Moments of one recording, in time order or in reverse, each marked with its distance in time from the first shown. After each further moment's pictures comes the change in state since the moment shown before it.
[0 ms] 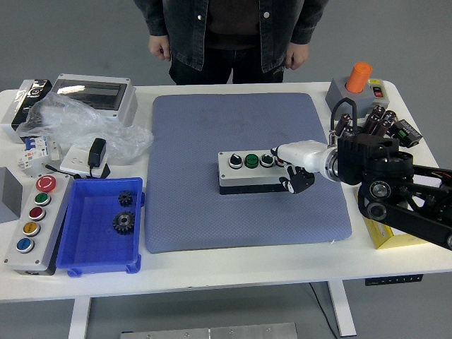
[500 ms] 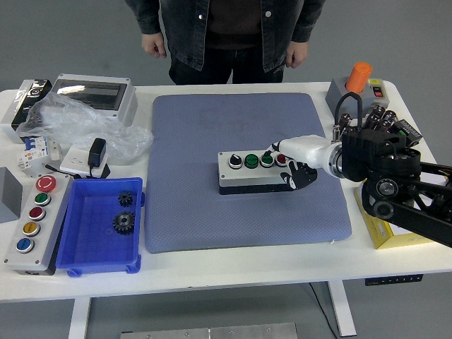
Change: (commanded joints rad) left arm 0.007 -0.003 0.006 0.001 -0.001 0.000 0.006; right arm -0.004 -0.021 0.035 0.049 -0.012 0.014 -0.013
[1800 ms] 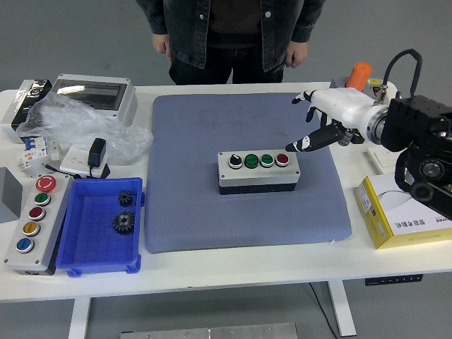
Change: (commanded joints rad) left arm 0.003 -0.003 -0.016 -0.004 0.016 -0.001 0.003; right arm -0.089 -0.114 0.237 0.103 -0.107 -0.006 -0.003
